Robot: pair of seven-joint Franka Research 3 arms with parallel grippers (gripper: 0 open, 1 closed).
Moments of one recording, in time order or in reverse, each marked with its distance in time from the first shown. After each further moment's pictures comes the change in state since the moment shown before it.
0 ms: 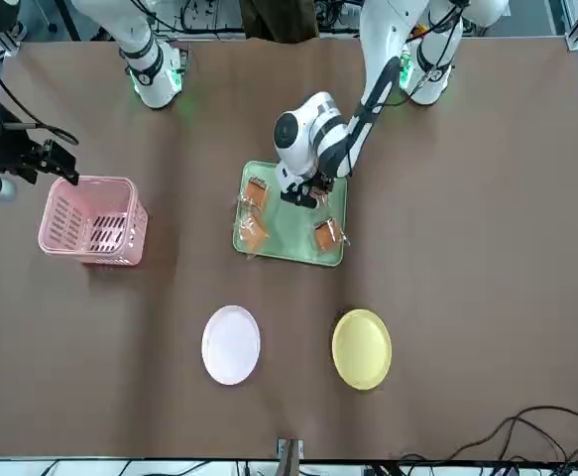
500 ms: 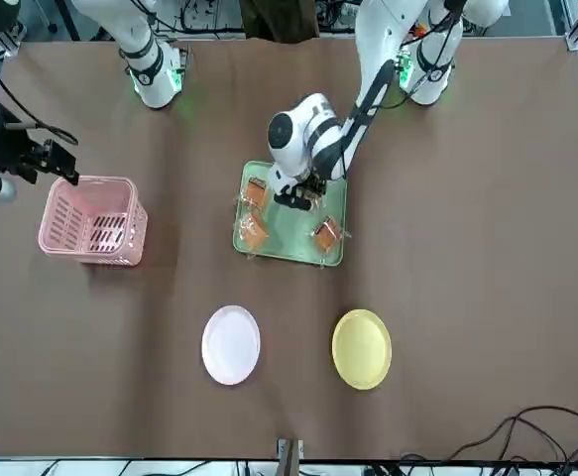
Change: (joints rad) left arm -0.017 0.023 0.000 0.052 0.000 0.008 -0.029; right arm 0.000 0.000 0.000 0.000 0.000 0.000 0.000
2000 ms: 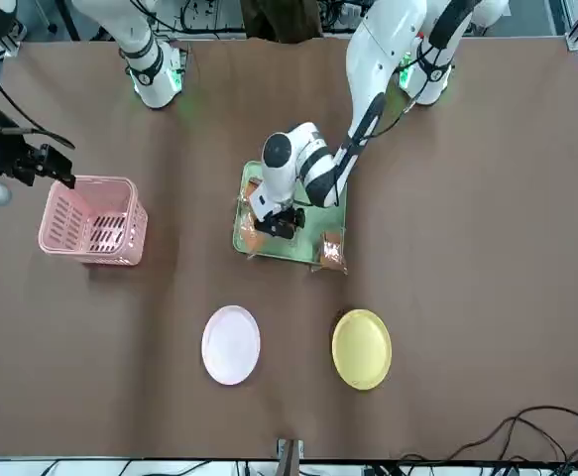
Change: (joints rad) left arm 0.005 0.201 0.014 0.281 0.000 0.238 -0.022; right arm -0.016 0.002 -0.002 -0.010 0.000 0.006 0.000
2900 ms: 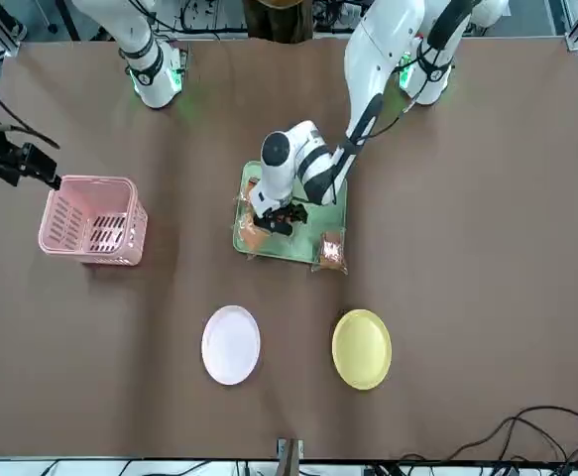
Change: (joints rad) left arm 0.003 0.000 -0.014 -0.004 -0.003 0.001 0.000; right arm -0.011 0.005 -0.012 0.019 -0.001 0.020 0.000
